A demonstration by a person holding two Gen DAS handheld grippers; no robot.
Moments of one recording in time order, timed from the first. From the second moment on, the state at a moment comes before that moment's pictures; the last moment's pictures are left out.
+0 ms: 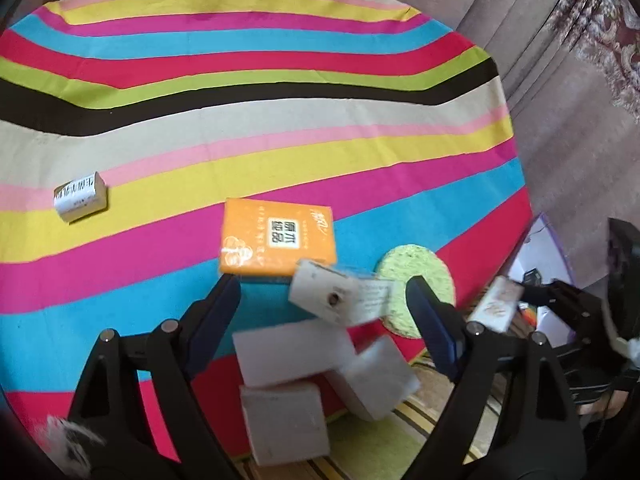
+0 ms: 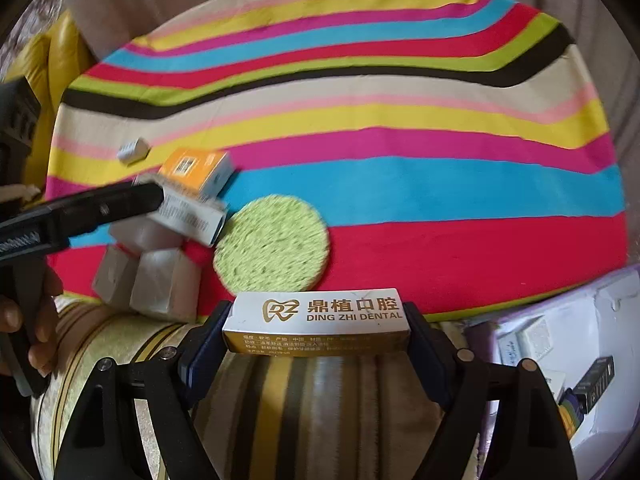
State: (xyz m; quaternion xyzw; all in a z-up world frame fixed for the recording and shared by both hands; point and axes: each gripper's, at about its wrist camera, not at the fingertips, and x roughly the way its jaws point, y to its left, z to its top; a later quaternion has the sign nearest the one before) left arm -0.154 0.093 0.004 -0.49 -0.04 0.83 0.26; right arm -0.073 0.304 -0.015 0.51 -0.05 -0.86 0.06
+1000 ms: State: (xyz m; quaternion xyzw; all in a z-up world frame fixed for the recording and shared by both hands) left arm -0.079 0.169 0.051 -0.44 -0.04 0.83 0.35; right arm -0.022 0.373 0.006 0.47 -0.10 -0.87 -0.05
